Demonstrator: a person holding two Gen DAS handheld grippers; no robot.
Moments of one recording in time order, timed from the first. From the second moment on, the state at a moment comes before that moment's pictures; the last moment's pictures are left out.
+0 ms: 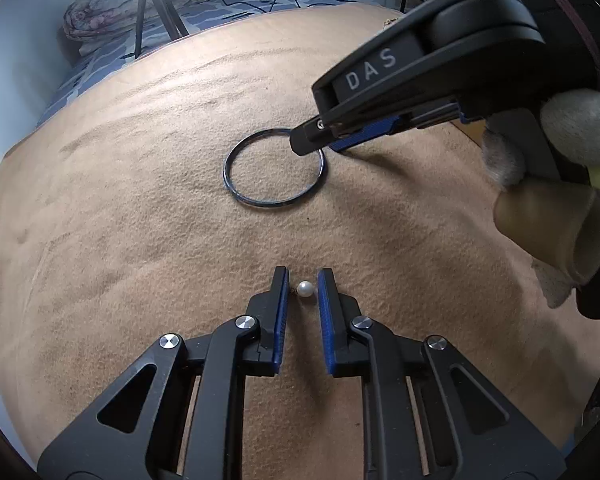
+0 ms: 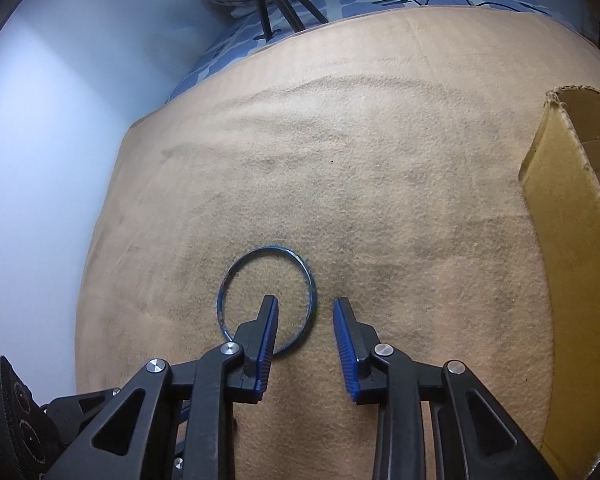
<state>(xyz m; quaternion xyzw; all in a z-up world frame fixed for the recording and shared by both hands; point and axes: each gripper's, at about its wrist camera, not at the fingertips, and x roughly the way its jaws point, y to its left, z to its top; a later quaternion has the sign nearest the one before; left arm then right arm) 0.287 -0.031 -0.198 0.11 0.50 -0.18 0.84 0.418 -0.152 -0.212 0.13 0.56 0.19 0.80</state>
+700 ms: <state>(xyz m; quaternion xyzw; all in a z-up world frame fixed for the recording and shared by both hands) 0.265 -0.021 -0.184 0.09 0.47 -0.17 0.86 0.405 -0.136 -0.194 0.06 0.52 0.20 0.83</state>
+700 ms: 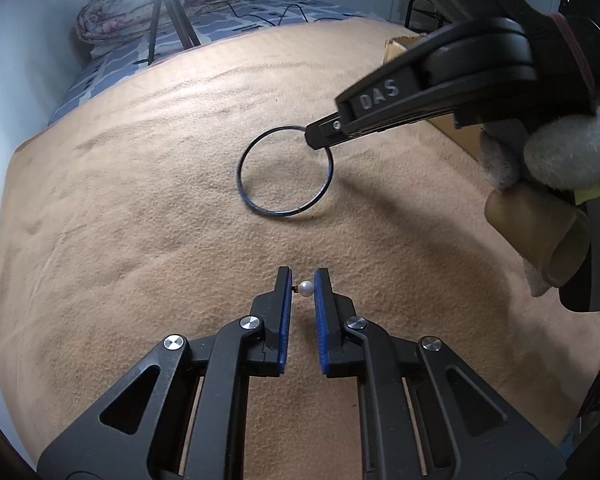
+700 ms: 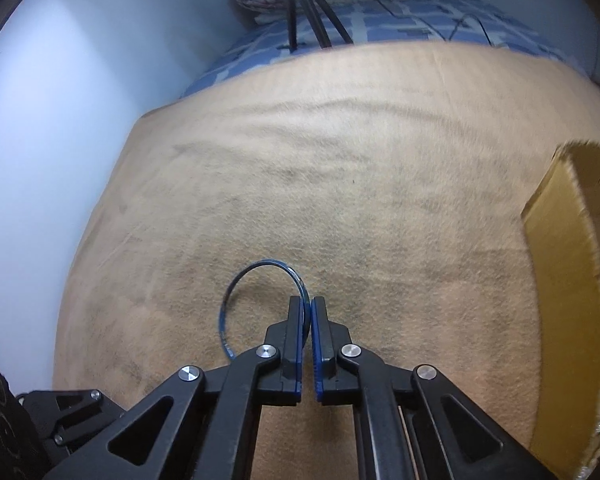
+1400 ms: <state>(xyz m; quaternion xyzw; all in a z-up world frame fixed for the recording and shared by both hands) 0.261 -0.028 -0.136 0.07 0.44 -0.18 0.88 0.364 -0.172 -0.122 -0.01 0.44 0.22 0.87</state>
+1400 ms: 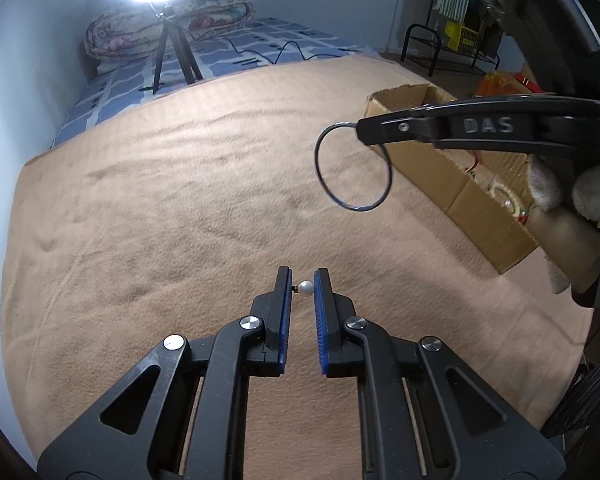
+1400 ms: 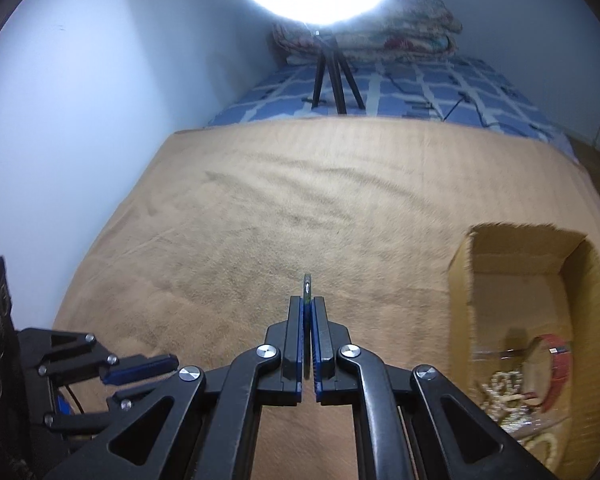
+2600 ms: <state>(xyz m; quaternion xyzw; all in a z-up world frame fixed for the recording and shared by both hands) 0.262 -0.204 -0.086 0.07 0.39 -0.30 0.87 0.325 -0.365 -0.043 -0.02 0.38 0.12 0.92</state>
